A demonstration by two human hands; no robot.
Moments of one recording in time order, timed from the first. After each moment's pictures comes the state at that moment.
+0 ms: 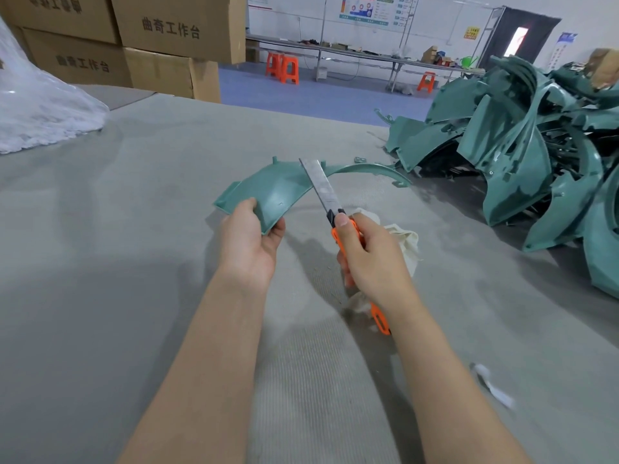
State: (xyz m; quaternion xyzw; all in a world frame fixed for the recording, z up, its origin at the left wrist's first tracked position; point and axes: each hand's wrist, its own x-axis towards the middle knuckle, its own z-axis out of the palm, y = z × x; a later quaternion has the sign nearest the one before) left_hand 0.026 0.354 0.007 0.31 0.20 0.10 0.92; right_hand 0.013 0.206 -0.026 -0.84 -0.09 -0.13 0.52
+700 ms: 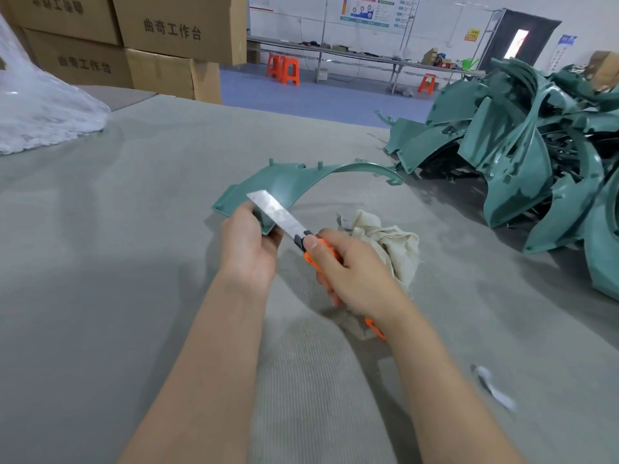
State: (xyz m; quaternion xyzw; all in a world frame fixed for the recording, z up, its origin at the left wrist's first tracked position) left_hand 0.027 0.354 0.005 0.31 0.18 0.11 0.93; right_hand 0.001 0.218 -0.019 -0.87 -0.19 -0.07 0.45
